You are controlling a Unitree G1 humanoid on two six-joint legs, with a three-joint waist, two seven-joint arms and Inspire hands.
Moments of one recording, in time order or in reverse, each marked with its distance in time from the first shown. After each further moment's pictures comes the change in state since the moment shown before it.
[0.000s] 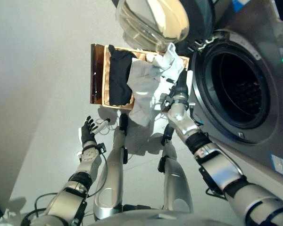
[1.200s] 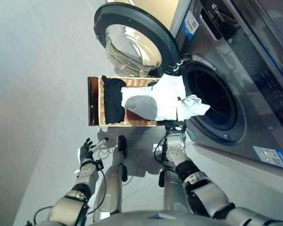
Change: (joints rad) left arm 0.065 -0.037 0.073 0.134 0.006 0.045 -0.086; right arm 0.263 0.224 -0.190 0.013 1.143 -0.315 0.415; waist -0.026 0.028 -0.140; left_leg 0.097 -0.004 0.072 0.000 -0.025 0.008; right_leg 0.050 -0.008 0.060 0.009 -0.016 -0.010
